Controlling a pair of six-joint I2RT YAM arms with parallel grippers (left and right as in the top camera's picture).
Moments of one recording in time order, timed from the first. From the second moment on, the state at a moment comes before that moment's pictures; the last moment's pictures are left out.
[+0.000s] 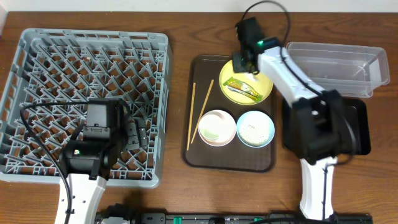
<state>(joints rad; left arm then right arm) -0.08 0.99 0.93 -1.02 -0.06 -0.22 0.32 2.20 1.84 -0.75 0.11 0.27</state>
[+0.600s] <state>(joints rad) -0.08 0.99 0.93 -1.02 -0.06 -0.22 -0.07 1.99 1.85 -0.96 0.17 0.28</state>
